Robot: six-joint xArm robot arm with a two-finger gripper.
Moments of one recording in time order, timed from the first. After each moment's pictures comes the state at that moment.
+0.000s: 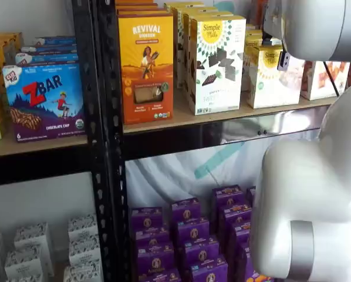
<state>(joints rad) -0.41 -0.16 -1.54 0.12 1.68 -1.96</state>
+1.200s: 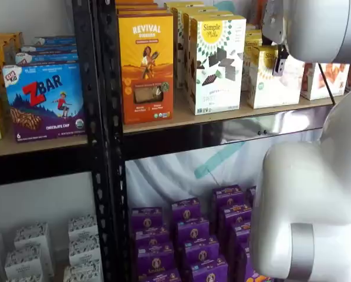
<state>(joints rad) -0.41 -0.20 -1.48 0.13 1.64 -1.95</state>
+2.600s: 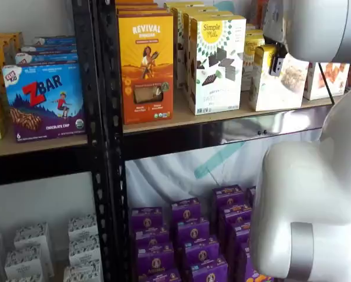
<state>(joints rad) -0.42 -0.19 -1.51 0.15 1.74 -1.96</state>
